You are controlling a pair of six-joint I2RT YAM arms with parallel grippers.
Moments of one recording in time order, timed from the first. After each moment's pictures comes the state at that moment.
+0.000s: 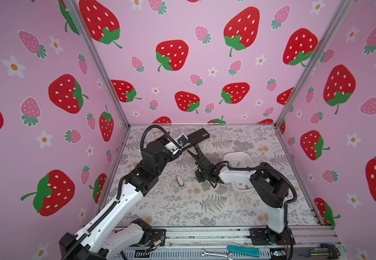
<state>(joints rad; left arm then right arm) -0.52 1.02 0.98 -0.14 -0.24 0.76 0.98 1.96 1.17 -0.16 0.17 0.36</state>
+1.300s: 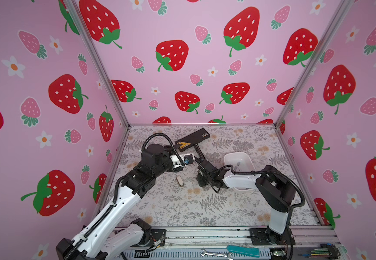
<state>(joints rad) -0.50 0.97 0.98 -0.41 0.14 1.10 1.00 1.88 1.05 -0.10 0.11 0.43</state>
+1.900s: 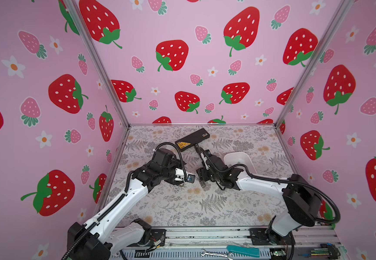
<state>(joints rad) -0.50 1.12 0.94 -0.66 0.22 1.43 0.98 1.58 0.96 -0.05 0.17 0.40</state>
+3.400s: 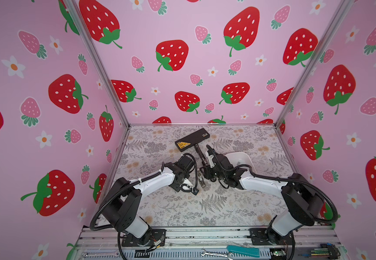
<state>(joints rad) -0.65 1.55 0.94 -0.70 -0.19 1.57 0.90 1.61 0.89 0.07 0.01 0.46</state>
